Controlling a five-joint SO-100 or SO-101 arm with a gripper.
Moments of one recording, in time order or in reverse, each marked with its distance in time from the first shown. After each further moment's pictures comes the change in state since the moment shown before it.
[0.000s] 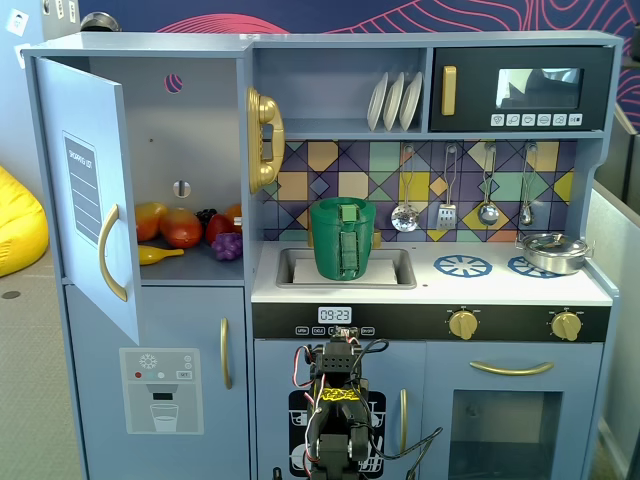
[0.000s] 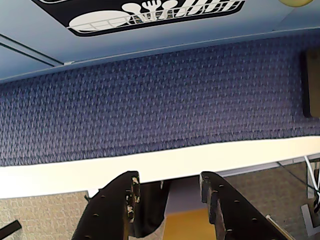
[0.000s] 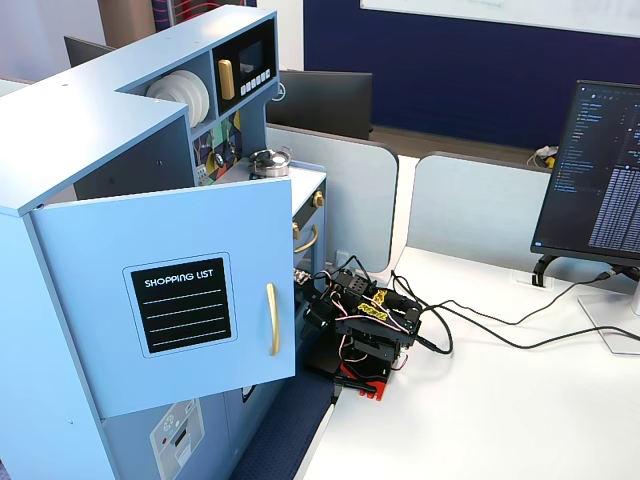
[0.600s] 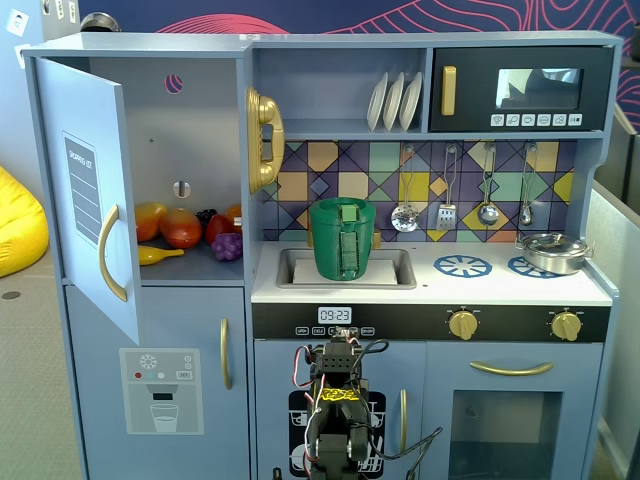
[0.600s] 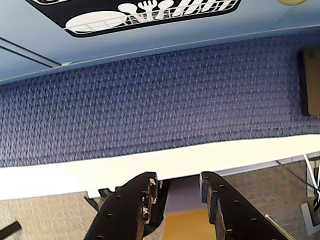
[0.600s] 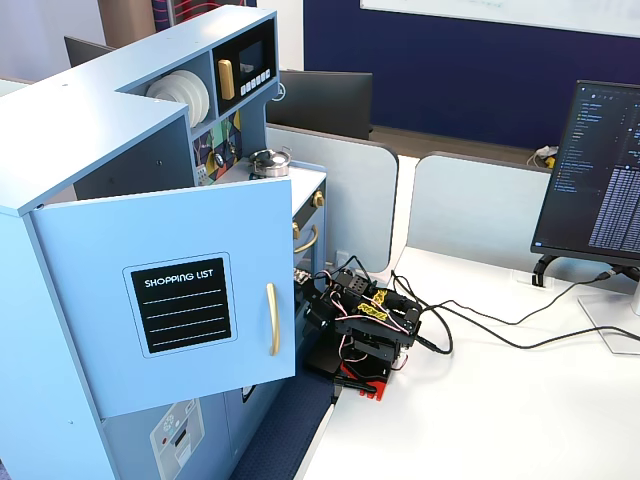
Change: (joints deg) arm -1.6 0.0 0.0 0.0 -0.4
